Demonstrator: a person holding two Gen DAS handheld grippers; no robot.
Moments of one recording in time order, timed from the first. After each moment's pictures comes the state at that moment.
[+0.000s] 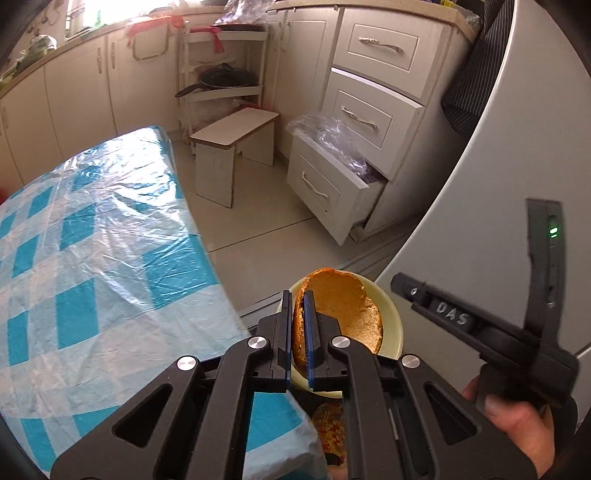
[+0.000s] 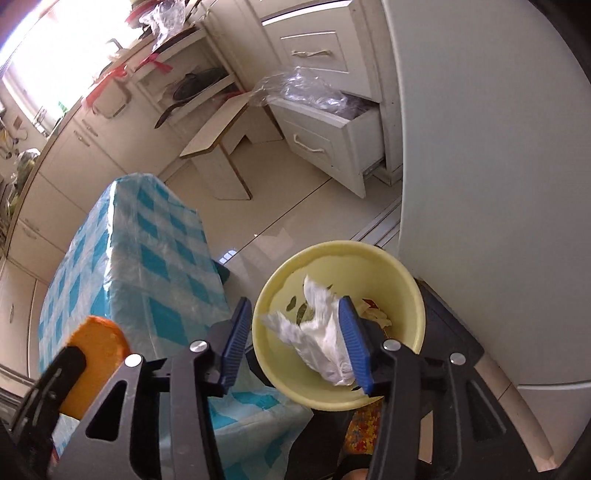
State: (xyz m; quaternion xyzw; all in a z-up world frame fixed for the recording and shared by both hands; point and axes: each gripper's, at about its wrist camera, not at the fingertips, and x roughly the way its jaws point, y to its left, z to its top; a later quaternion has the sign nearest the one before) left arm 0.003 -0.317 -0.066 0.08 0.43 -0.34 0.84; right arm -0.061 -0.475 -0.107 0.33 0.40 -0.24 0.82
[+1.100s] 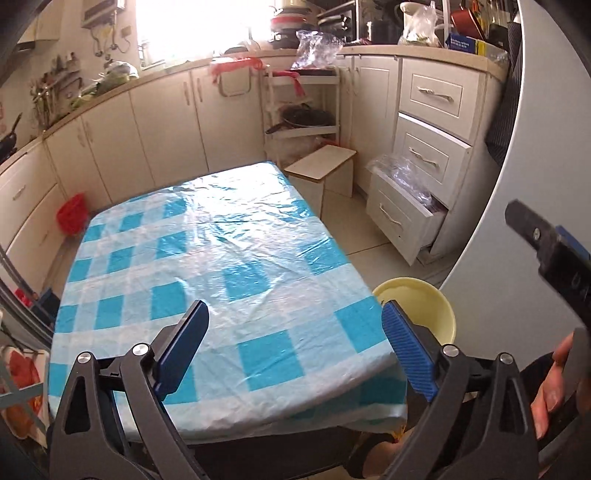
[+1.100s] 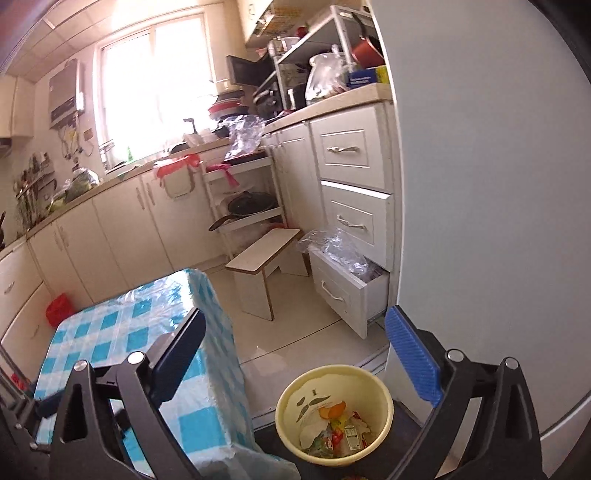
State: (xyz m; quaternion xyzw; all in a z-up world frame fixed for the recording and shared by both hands) left arm -0.058 -0.188 0.020 0.09 0.36 -0.20 0.91; right arm -0.126 -0.383 0.029 0.14 0.20 -0.25 0.94
